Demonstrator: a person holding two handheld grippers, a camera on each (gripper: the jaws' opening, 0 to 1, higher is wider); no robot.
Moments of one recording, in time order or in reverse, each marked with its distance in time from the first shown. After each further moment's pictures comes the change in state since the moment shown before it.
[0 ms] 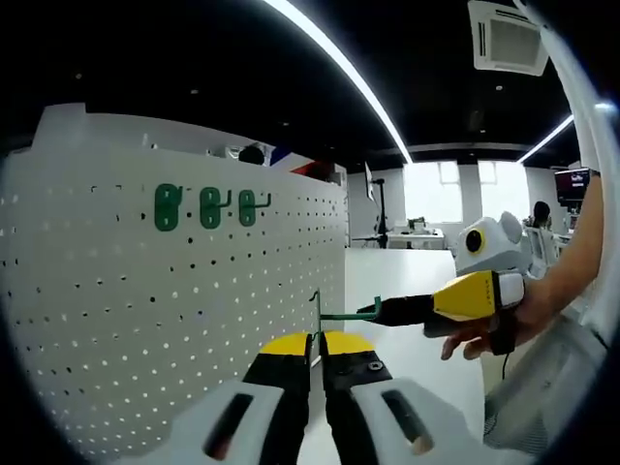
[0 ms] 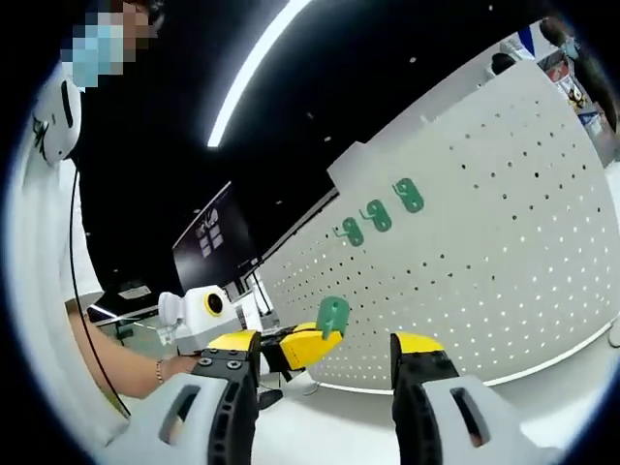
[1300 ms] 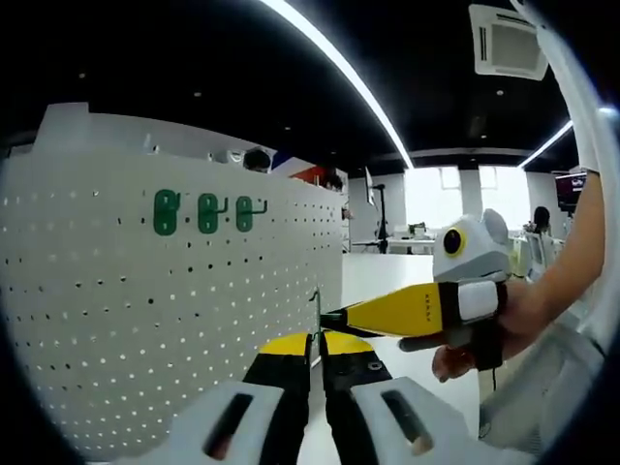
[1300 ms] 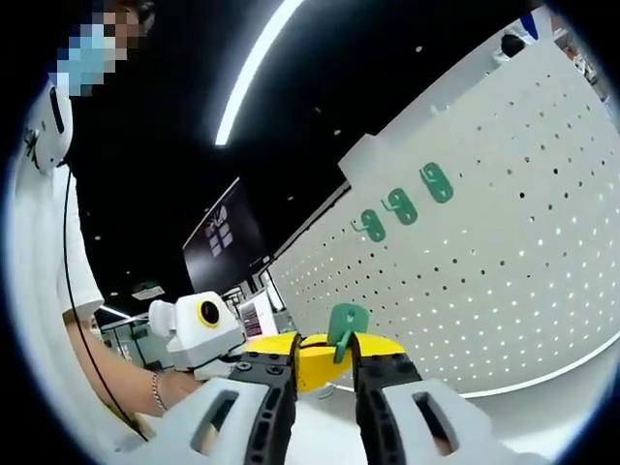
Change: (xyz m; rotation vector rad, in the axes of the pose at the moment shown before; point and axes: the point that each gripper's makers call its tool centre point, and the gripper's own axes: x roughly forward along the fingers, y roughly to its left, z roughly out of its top) left arm -0.003 -0.008 0.006 -0.014 -0.024 0.004; right arm 0.028 0.014 -0.003 0.024 0.027 0.060
